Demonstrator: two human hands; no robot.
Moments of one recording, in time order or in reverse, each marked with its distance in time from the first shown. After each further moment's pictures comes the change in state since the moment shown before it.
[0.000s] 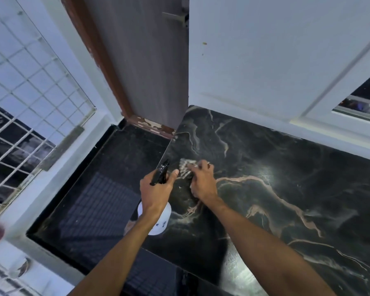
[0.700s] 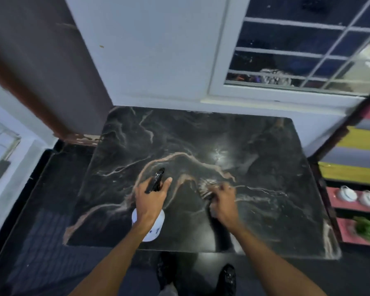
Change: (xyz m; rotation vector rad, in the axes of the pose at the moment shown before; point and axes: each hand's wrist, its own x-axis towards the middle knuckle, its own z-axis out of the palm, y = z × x) left_hand -0.158 0.026 0.112 0.054 -0.322 0.118; right_hand -0.261 0.197 -0.095 0.058 0.261 0.406
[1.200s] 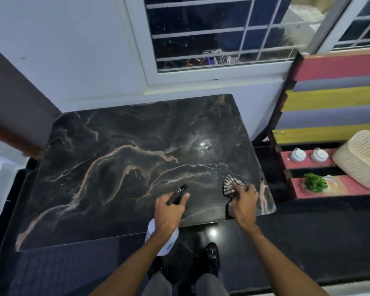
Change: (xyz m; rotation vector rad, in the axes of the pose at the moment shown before) left_hand -0.168 0.022 0.189 0.173 -0.269 0.020; right_hand -0.107 0.201 -0.117 0.037 0.185 0.468
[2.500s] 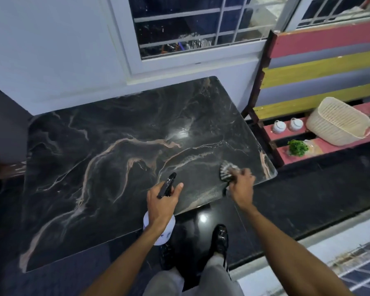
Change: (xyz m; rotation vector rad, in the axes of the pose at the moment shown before) left_hand 0.015 -0.051 -0.087 -0.050 -0.112 0.194; right_hand -0.063 -0.037 0.038 0.018 0.094 0.111
